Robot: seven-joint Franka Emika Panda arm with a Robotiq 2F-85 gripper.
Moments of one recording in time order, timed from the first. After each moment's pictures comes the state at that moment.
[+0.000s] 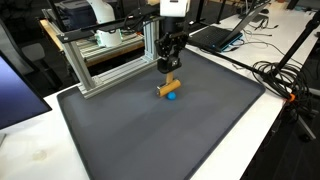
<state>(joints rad) -0.02 0.29 -0.02 -1.97 -0.03 2.32 0.06</state>
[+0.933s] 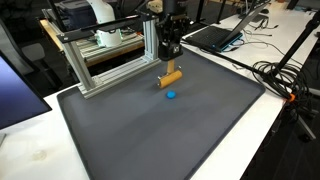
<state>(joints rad) -0.01 0.20 -0.02 -1.96 -0.04 2.24 0.06</state>
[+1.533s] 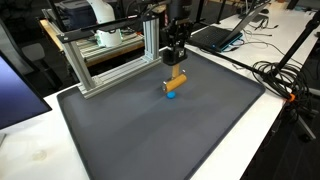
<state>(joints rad) -0.01 0.24 -0.02 -1.96 -0.05 2.32 0.01</state>
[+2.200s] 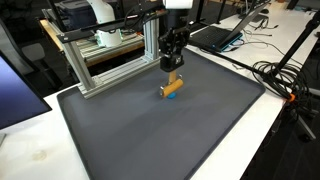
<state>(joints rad) -0.02 0.28 -0.02 -1.95 -0.05 2.33 -0.02</state>
